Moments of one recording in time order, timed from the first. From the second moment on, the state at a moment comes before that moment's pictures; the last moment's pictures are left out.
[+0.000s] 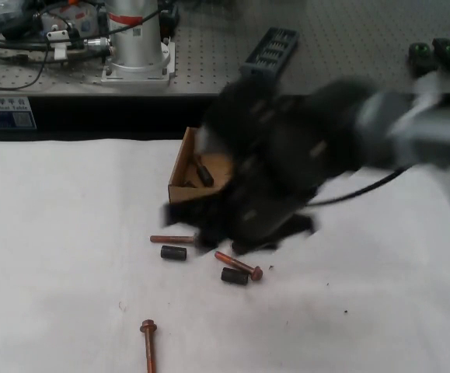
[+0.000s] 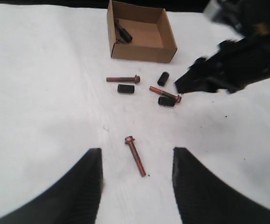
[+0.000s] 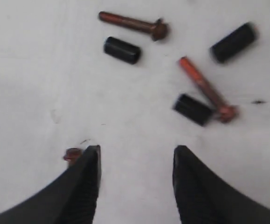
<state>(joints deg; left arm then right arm) -16.4 28.2 -46.5 59.8 10.3 -14.2 47.8 99.0 -75.9 42.9 -1.6 35.8</state>
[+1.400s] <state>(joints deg) -30.8 76.2 -46.6 39.5 10.0 -29.8 41.0 67.5 -59.7 51.1 5.8 12.0</state>
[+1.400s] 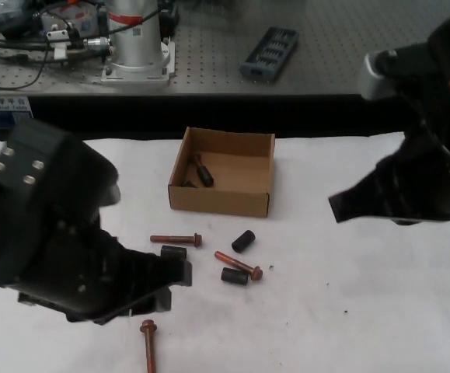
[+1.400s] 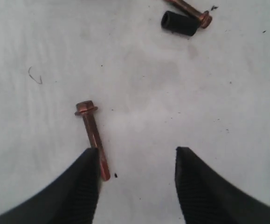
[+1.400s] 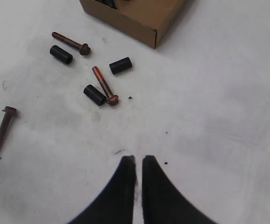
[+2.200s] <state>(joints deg) -30.8 99.9 -55.9 39.1 8.8 -35.7 40.9 54.4 -48.6 52.5 5.8 14.4</state>
